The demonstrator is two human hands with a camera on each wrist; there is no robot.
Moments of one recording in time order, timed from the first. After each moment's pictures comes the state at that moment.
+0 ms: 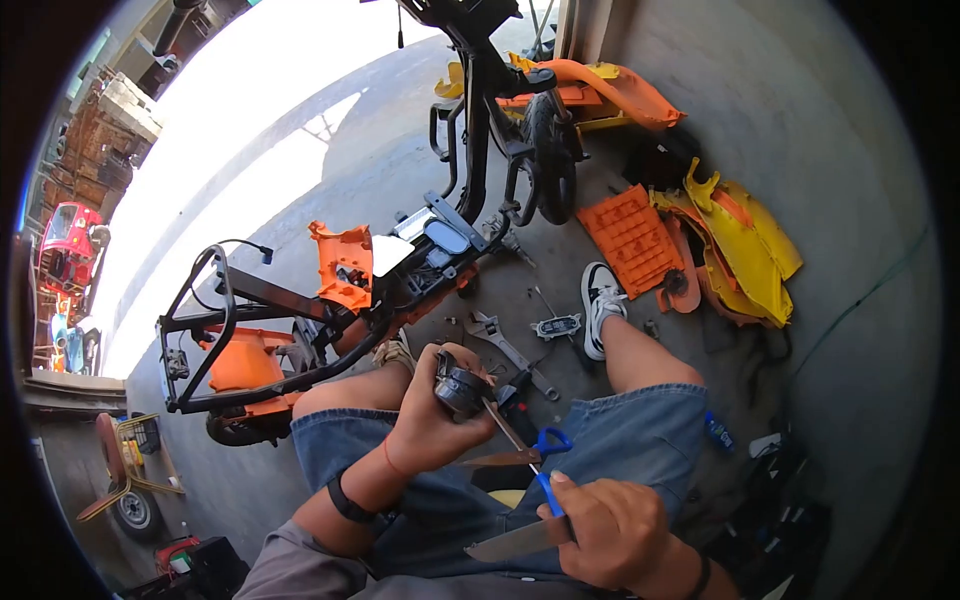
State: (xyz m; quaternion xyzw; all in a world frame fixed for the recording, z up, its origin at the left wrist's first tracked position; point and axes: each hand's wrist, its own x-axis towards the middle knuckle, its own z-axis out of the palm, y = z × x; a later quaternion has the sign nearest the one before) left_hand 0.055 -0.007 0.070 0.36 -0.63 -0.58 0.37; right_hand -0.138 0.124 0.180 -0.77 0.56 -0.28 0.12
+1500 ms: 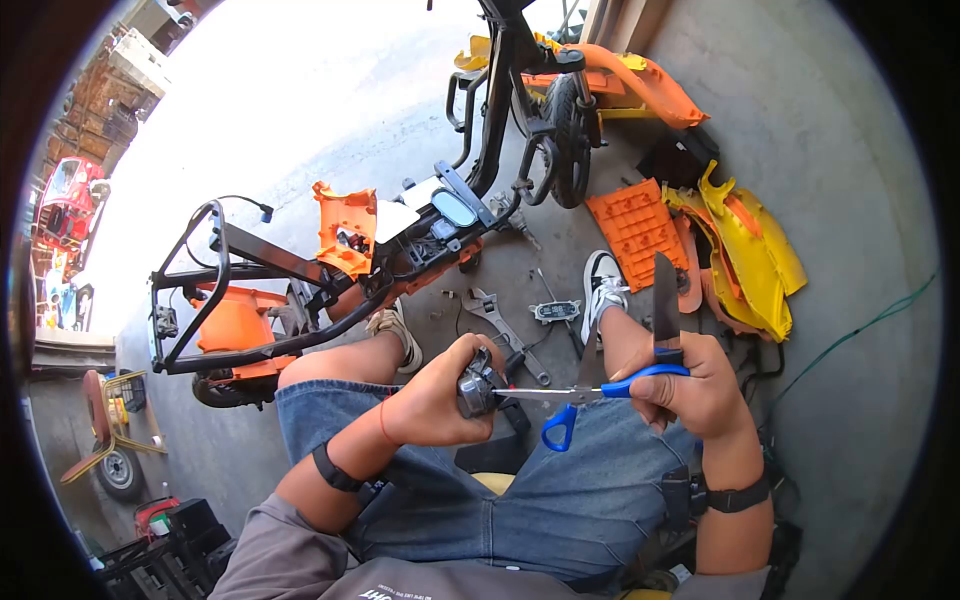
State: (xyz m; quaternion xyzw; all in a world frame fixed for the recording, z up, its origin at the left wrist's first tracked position) left_hand 0.061 -0.019 0.069 0.30 -0.69 -0.62 0.24; right_hand -0.241 0.036 0.164 -0.47 0.53 -0.36 0.61
